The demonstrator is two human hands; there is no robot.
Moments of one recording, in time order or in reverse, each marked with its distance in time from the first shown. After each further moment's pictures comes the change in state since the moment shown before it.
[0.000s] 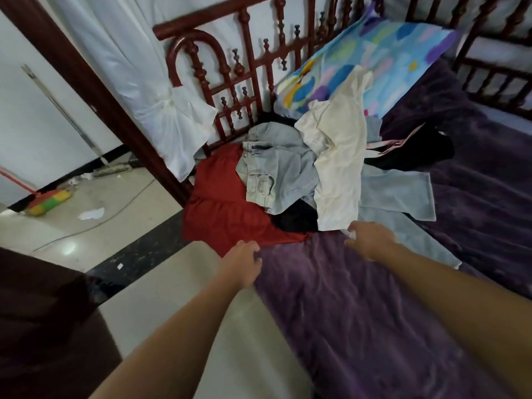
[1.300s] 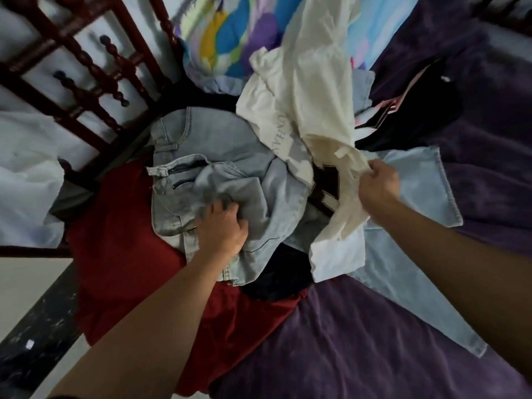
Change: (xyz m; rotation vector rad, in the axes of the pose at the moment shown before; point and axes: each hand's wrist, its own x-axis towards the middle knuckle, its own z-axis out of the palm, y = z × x) left_hand 0.428 0.018 0.032 0.295 0.008 0.175; right_hand 0.326 0.030 -0.029 0.872 0.503 0.685
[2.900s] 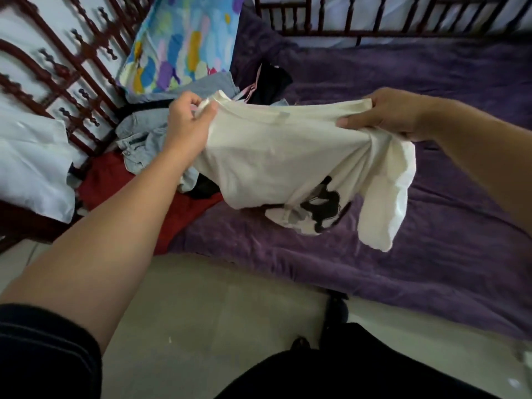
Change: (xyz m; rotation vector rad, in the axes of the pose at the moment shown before) left_hand -0.419 0.139 -0.152 -0.833 0.356 0.497; right_hand -0.420 0.162 -0.438 0.063 -0.422 -0.183
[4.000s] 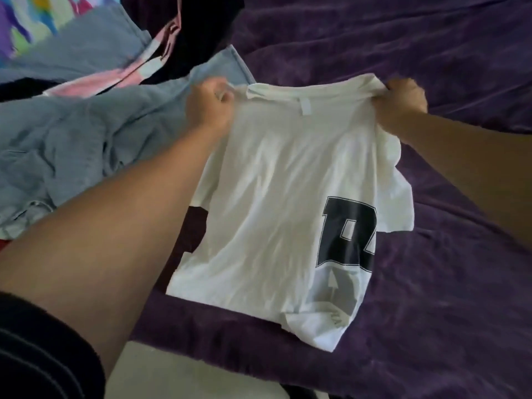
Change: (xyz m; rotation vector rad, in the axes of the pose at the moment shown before) left_hand 0.230 -0.115 0.377 0.372 -0.238 -0.230; right_hand 0.372 0.272 -0.110 -0.305 0.539 0.393
